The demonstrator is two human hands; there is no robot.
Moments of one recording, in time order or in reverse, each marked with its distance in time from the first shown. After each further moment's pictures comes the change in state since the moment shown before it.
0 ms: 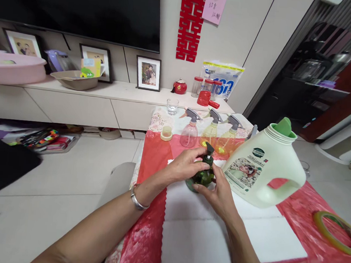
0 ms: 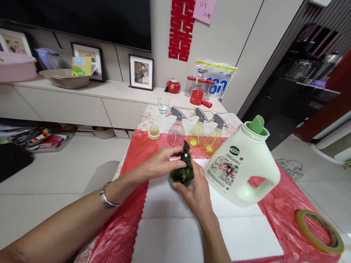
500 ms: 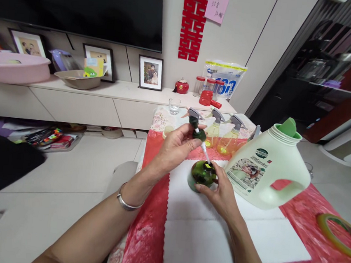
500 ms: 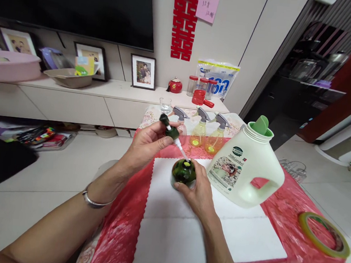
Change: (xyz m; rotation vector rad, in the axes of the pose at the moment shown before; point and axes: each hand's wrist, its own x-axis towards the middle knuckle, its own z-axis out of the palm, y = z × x) left_hand -0.007 0.027 -0.026 -0.353 0.349 0.249; right_hand -0.005 0.013 0.002 -0.051 0.013 0.037
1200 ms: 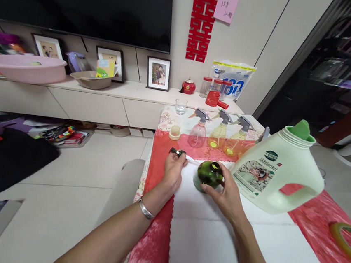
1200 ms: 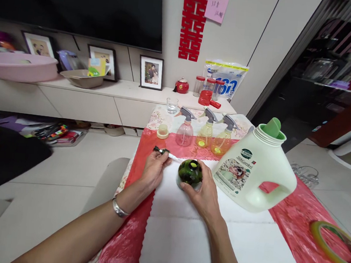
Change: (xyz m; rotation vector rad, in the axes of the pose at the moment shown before) left_hand -0.041 -0.101 -0.008 -0.293 0.799 -0.367; right_hand -0.001 0.000 0.001 -0.006 -0.005 0.027
